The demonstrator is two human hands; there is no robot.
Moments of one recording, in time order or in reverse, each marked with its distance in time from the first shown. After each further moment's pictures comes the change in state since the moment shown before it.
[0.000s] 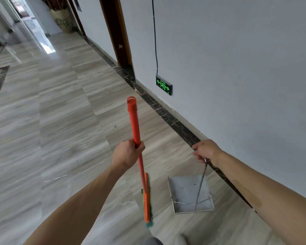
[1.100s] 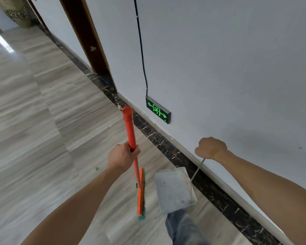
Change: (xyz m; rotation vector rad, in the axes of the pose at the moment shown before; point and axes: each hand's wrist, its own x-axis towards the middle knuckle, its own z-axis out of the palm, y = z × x) left_hand 0.643 0.040 0.042 0.115 -0.144 0.056; right_hand 0.522 -0.343 -0.031 -0.968 0.078 -0.122
